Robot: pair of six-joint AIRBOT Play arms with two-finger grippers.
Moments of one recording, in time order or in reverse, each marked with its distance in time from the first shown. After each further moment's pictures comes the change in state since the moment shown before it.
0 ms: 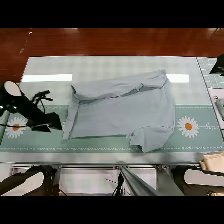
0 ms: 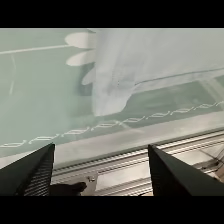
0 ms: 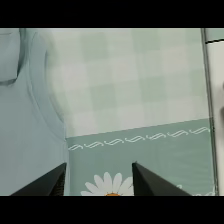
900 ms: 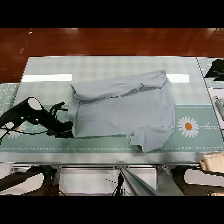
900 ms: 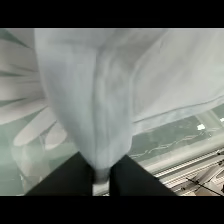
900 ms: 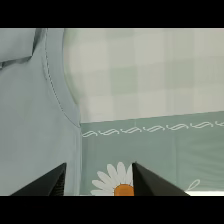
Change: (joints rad) left arm -0.108 -0.090 -0.207 -0.167 0.271 0.024; right arm -0.008 0.004 -0.054 0.051 0.018 -0.031
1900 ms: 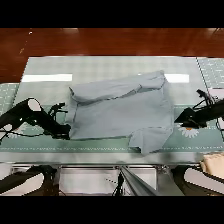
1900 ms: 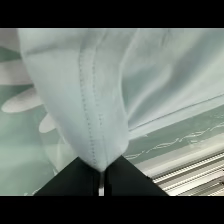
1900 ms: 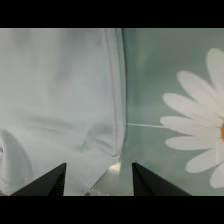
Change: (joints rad) left arm -0.005 0.046 -0.009 0.084 -0.001 0.068; right arm -0.125 0.161 -0.883 0.288 -0.159 -0.205
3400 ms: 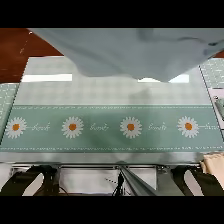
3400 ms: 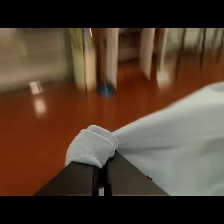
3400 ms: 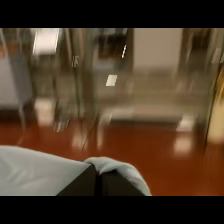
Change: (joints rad) left arm 0.000 0.470 1.123 -0.163 0.304 0.085; right arm 0.221 0.596 0.830 0.207 -0.546 0.050
